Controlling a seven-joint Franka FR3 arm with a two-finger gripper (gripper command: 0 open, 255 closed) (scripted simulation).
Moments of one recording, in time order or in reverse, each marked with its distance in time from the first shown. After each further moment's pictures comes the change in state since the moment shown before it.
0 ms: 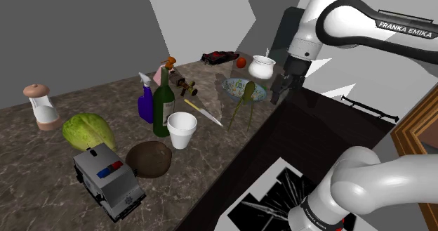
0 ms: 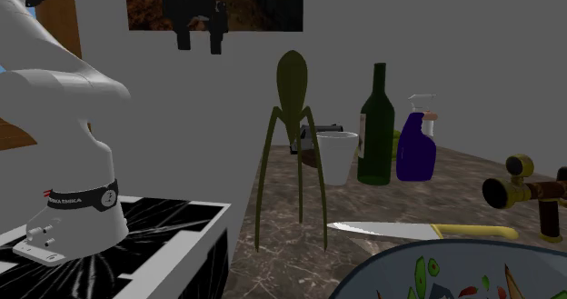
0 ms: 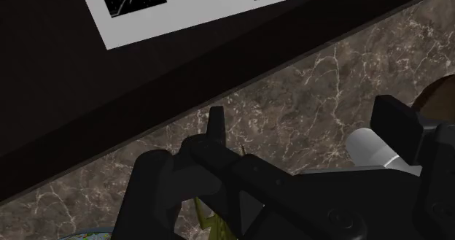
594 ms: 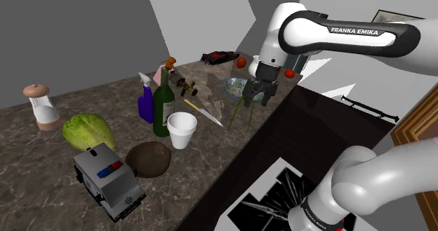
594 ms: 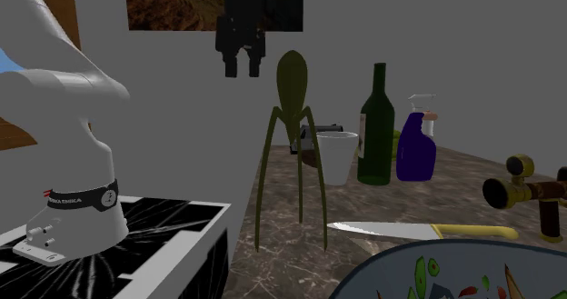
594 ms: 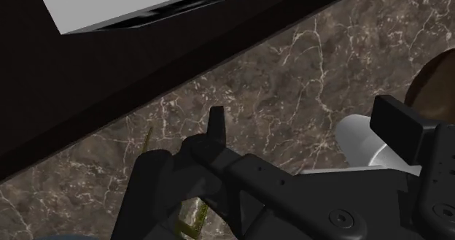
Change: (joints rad) arm 0.032 0.219 0.071 0.038 0.062 0.169 0.092
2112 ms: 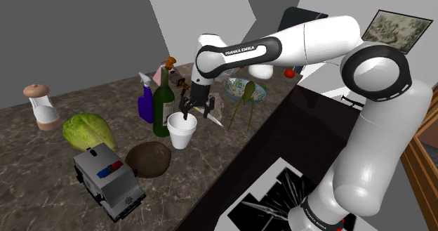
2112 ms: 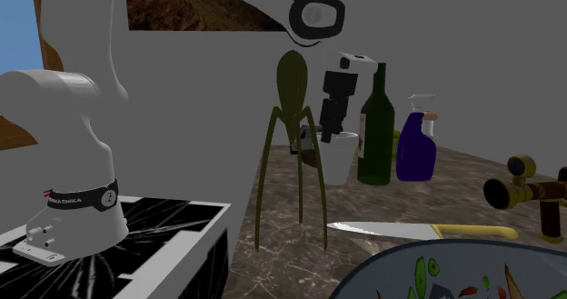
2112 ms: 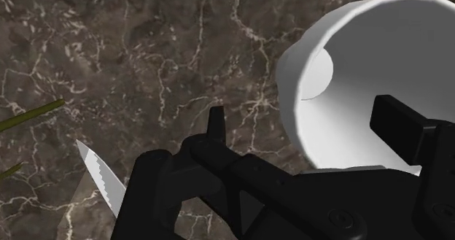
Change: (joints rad) arm 0.072 0.738 0.110 0.421 0.034 0.292 0.219
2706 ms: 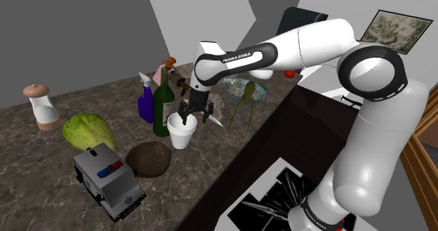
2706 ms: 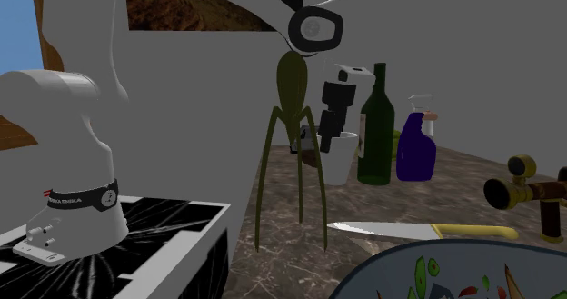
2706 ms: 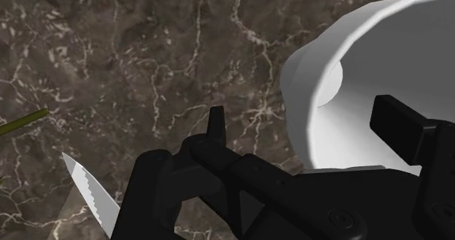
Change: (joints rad) arm 0.005 0.022 0.003 -0.037 0.002 0.059 -0.002
